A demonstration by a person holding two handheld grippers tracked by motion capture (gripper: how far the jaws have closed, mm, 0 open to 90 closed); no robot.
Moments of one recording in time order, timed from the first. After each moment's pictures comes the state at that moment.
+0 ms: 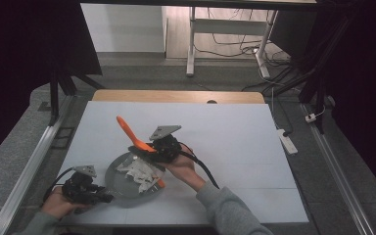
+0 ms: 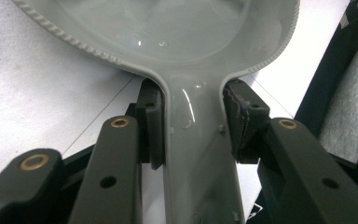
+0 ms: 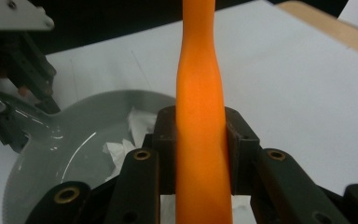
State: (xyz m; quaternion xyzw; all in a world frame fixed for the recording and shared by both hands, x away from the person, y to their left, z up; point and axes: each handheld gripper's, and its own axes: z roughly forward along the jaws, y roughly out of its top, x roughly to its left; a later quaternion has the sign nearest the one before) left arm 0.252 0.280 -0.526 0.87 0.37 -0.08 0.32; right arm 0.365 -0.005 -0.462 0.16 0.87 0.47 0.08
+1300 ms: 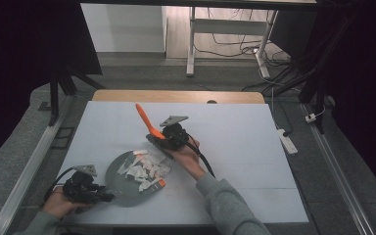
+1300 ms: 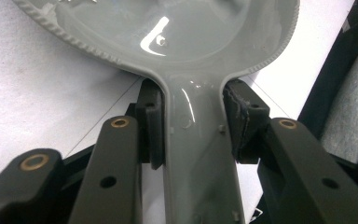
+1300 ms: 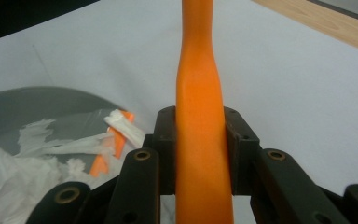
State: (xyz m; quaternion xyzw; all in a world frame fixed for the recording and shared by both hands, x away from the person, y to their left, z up) left arm 0.254 0.279 -0.526 0.87 0.37 -0.08 0.32; right arm 0.416 -0.014 -0.489 0.26 0.86 0.42 0.11
